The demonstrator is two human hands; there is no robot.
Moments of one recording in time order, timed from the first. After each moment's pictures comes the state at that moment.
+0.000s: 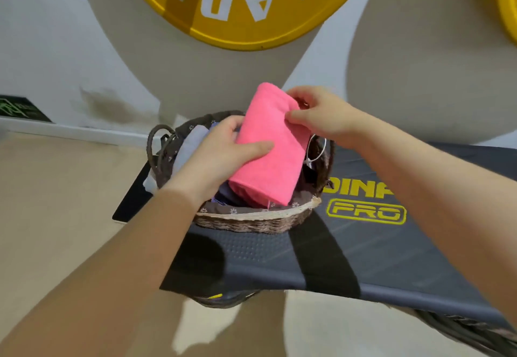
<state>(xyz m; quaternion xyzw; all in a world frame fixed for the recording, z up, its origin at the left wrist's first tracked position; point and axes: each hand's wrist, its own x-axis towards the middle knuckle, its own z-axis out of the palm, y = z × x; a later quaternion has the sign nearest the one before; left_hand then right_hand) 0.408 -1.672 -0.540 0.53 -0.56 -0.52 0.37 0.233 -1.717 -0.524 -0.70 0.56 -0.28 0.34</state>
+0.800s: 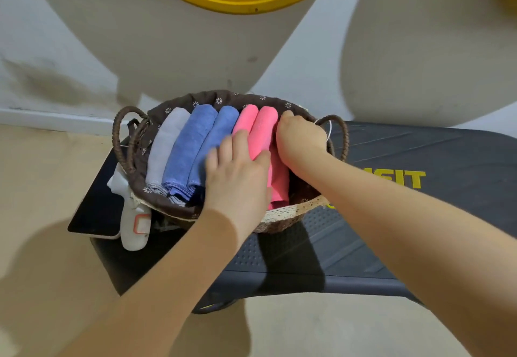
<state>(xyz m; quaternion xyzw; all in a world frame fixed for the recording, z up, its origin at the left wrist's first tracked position) 0.400 -1.662 -0.604 0.57 -0.81 0.00 0.10 0.283 -1.727 -0.601 -0.64 0.77 0.01 0.05</state>
